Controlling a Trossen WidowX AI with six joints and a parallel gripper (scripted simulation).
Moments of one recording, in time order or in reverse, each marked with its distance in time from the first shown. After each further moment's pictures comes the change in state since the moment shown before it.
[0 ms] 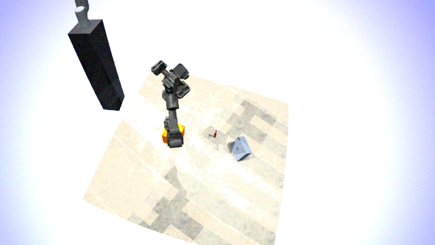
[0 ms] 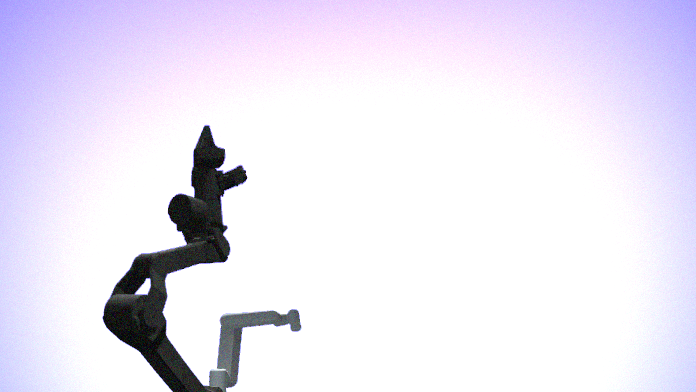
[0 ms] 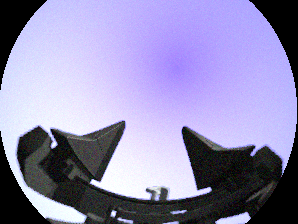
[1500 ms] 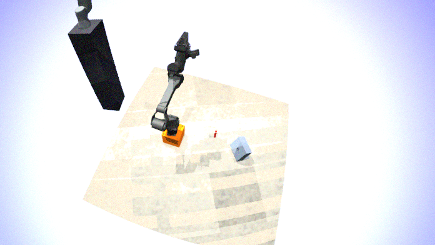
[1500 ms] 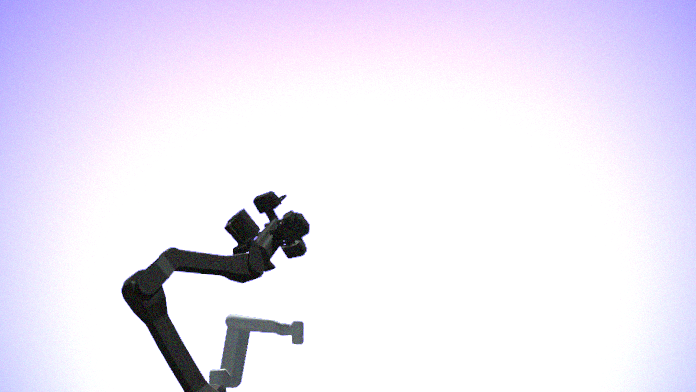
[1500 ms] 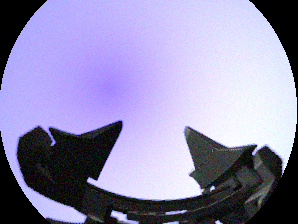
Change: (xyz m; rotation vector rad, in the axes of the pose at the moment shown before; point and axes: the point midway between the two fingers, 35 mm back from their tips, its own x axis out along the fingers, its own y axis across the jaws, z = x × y) arm -0.127 -0.147 0.221 -0.913 -0.429 -0.860
